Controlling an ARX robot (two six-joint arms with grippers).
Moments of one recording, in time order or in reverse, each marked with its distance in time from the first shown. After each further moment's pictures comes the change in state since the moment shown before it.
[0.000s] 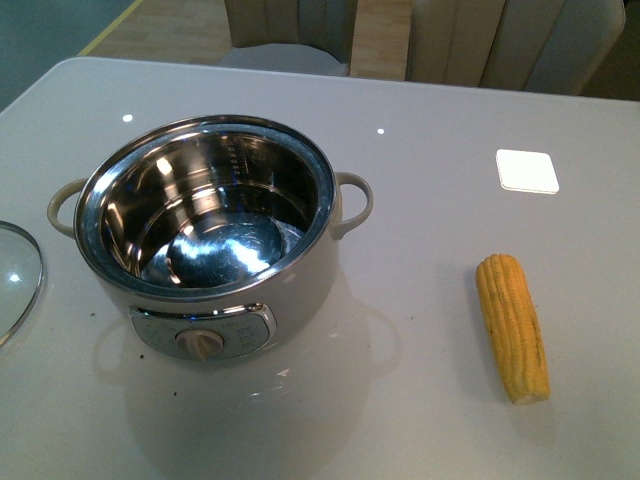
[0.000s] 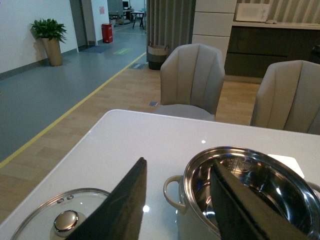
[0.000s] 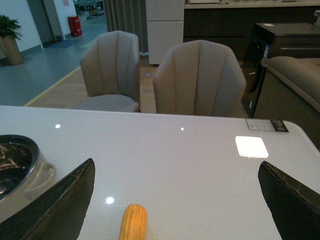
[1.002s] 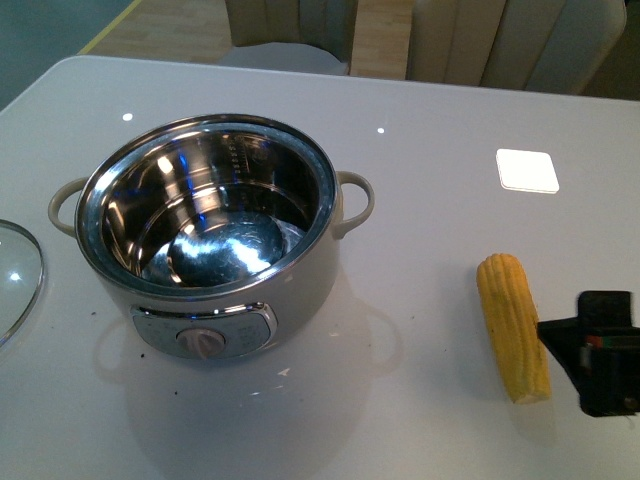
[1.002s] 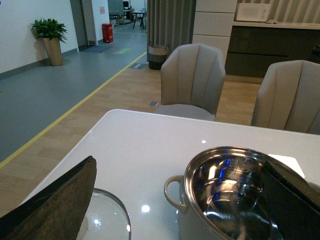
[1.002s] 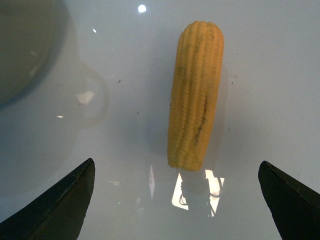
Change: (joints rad) left arm 0.000 0.000 0.000 0.000 0.000 0.000; right arm 0.247 1.562 0.342 0.337 0.021 0.141
